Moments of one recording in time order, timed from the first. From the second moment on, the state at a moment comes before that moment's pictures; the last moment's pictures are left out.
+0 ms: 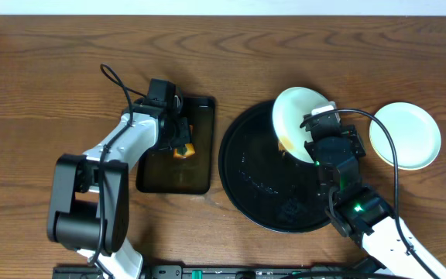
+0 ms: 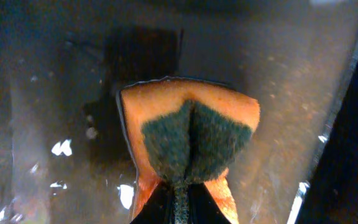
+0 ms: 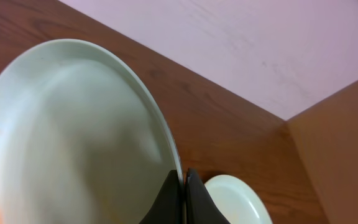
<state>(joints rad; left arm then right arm) -0.18 1.81 1.06 -0.58 0.15 -0.33 0.55 1.04 0.58 0.02 0.72 -0.30</state>
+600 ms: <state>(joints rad) -0.18 1.73 1.03 -0.58 0.16 -0.33 0.55 1.05 0.59 0.02 0.79 -0.37</state>
